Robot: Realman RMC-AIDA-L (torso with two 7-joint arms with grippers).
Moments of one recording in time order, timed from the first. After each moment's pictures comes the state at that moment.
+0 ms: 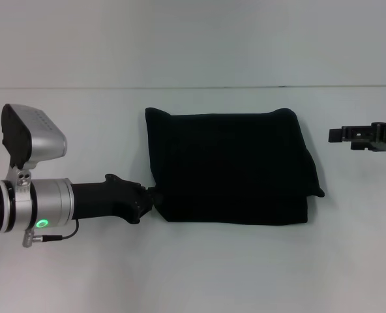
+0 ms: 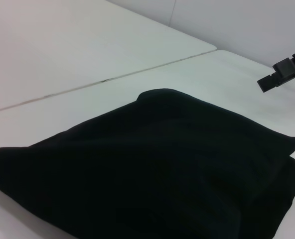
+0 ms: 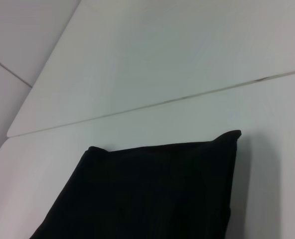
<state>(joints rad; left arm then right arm) -0.60 -2.16 0.65 0.63 2.21 1.25 -1.47 0.73 1.88 -0.57 -0.49 -2.26 -1.28 2.20</state>
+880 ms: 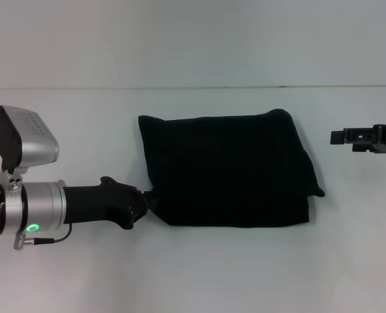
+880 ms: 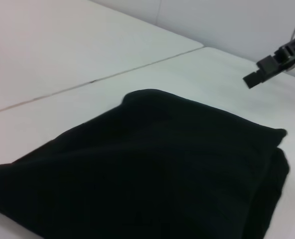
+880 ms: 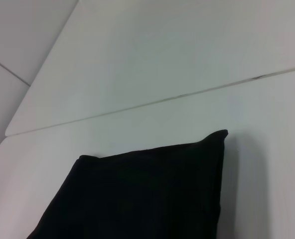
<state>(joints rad) -0.58 -2.16 0.65 0.66 2.22 1.30 -1.44 0.72 1.87 -0.57 -0.48 -2.26 -1.28 2.20</state>
